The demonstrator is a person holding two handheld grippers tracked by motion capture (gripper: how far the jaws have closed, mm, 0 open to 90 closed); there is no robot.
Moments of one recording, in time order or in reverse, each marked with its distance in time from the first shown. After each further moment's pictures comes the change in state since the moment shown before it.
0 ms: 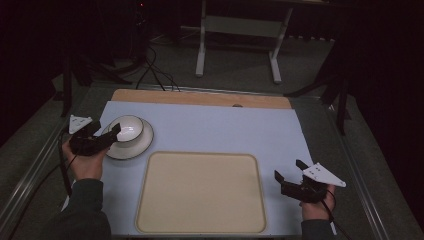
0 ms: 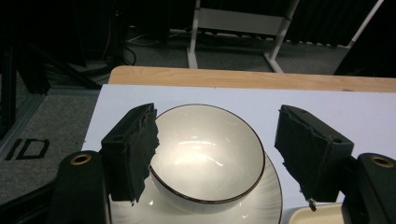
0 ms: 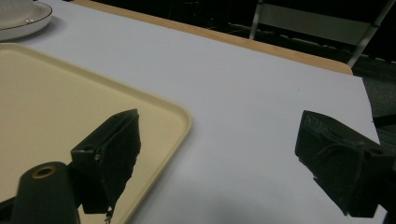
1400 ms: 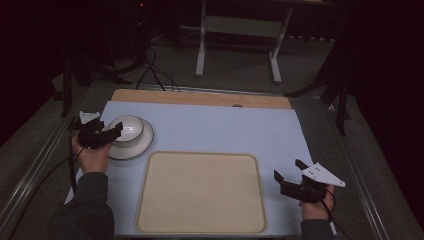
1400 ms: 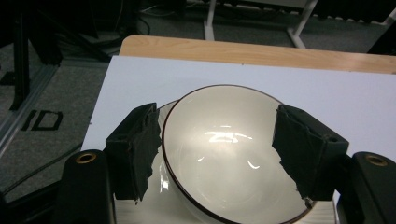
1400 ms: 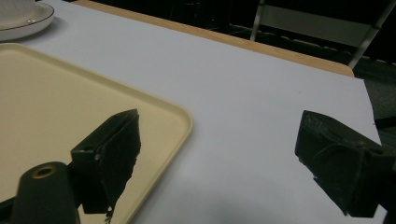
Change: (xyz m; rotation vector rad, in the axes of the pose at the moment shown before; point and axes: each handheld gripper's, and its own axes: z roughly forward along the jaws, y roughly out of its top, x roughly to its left) left arm 0.014 -0.008 0.048 0.121 0.075 -0.034; right arm 0.001 0.000 0.001 -0.004 0.004 -0.004
